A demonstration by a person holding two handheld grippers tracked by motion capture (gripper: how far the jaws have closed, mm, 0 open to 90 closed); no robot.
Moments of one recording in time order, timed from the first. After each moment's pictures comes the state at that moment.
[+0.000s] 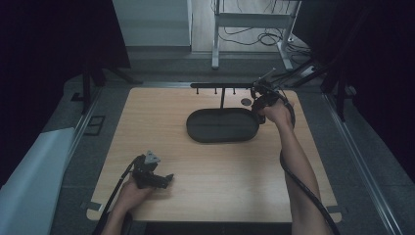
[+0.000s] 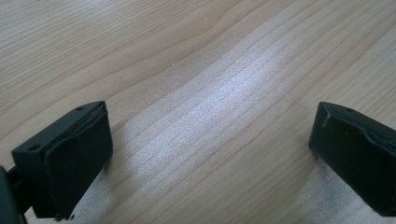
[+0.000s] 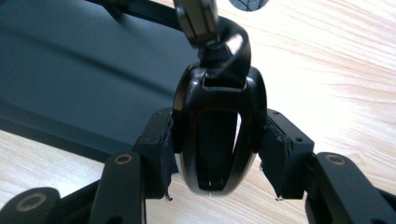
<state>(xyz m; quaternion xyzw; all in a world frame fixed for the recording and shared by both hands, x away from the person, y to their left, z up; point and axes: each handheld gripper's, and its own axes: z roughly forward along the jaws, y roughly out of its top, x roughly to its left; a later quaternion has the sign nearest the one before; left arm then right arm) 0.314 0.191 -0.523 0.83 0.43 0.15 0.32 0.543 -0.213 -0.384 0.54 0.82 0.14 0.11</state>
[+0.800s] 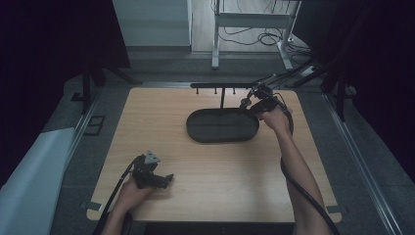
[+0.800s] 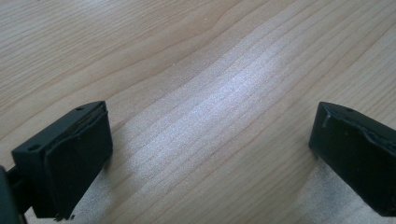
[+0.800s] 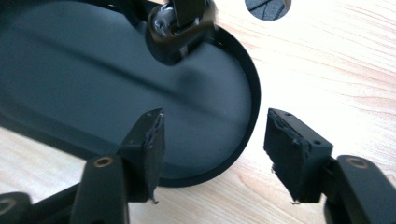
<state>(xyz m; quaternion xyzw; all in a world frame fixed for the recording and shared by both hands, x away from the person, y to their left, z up) 0.314 0.191 -0.523 0.83 0.43 0.15 0.32 0.532 -0.215 -0.397 0.53 0.82 0.19 0.11</state>
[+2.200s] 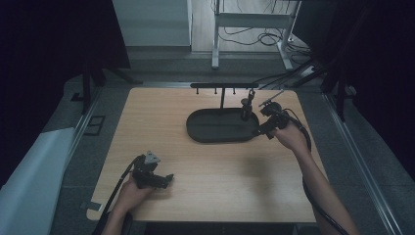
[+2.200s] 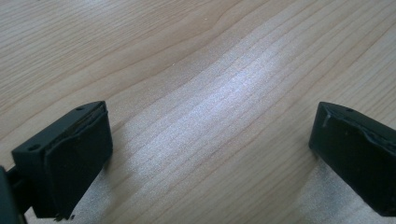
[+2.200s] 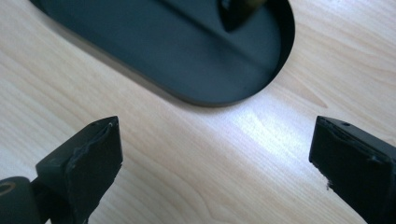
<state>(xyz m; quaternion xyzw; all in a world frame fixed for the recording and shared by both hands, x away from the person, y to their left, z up) 0.314 0.191 -0.523 0.83 0.43 0.15 0.32 0.459 -0.234 -0.391 0.44 0.87 0.19 0.11</state>
